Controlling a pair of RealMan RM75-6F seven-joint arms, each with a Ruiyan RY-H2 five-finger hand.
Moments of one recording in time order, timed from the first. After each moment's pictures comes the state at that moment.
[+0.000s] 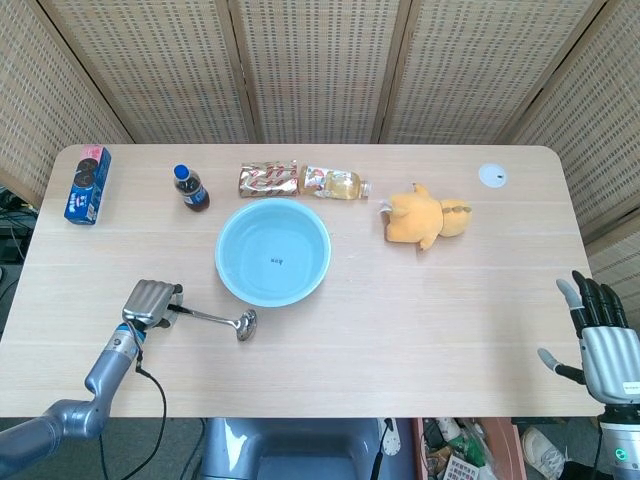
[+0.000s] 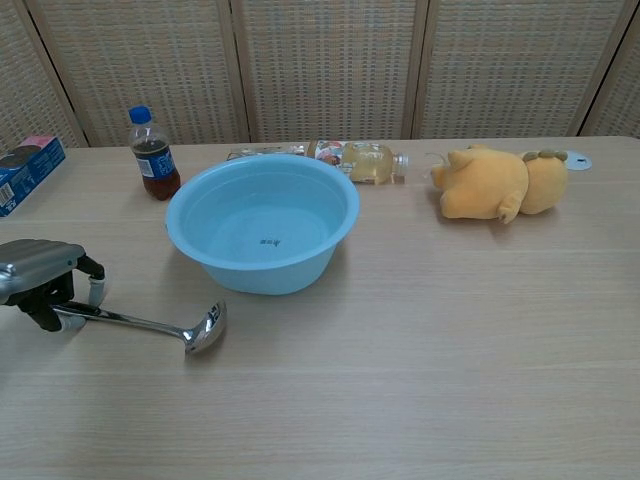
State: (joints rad) left arm -0.54 -1.66 -0.08 -1.02 1.20 0.80 0.23; right arm 0.07 -1.09 0.09 -1.65 -1.53 1.54 -0.03
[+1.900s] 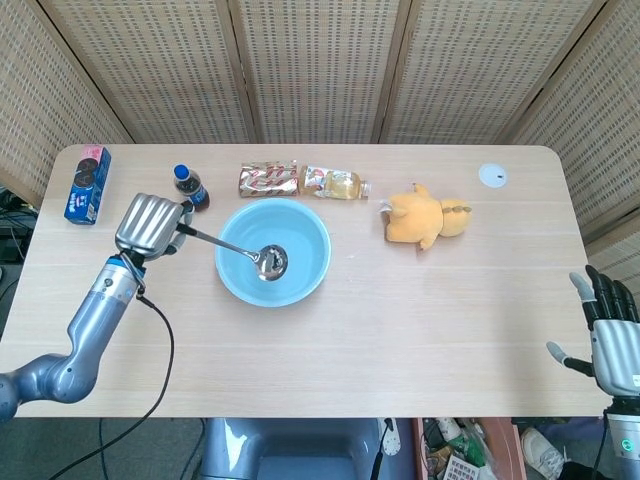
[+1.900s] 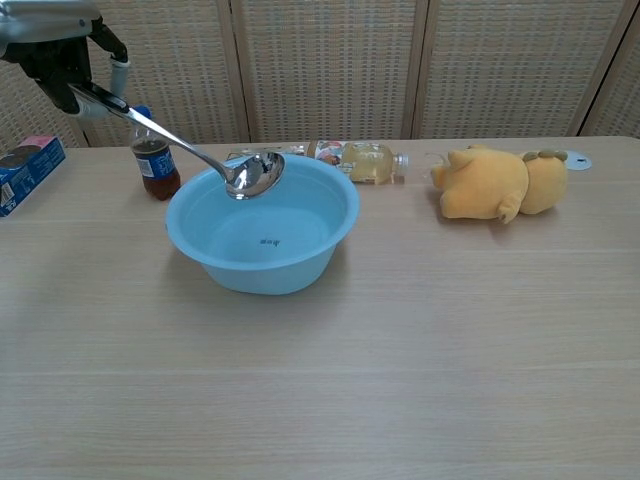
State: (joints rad) left arm -0.80 -1.20 -0.31 -1.66 0.85 0.93 0.70; right arm 0.08 -1.09 0.12 -1.63 -1.45 1.49 0.01
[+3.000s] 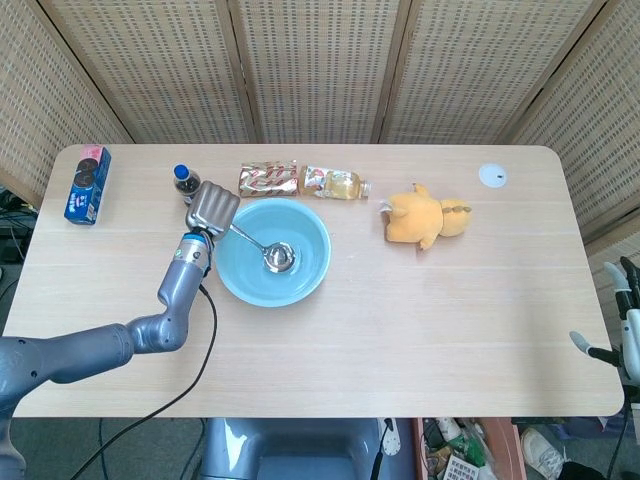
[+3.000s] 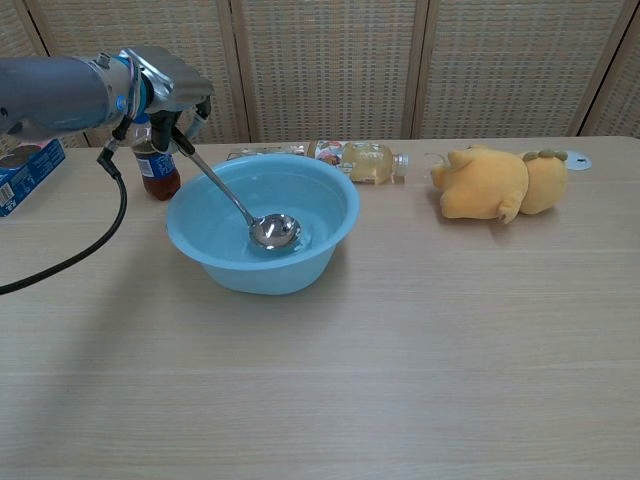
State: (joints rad) left arm -1.20 -1.55 -0.14 -1.22 0.44 0.90 1.16; right arm 0.09 -1.05 0.16 -1.59 -1.36 1.45 0.12
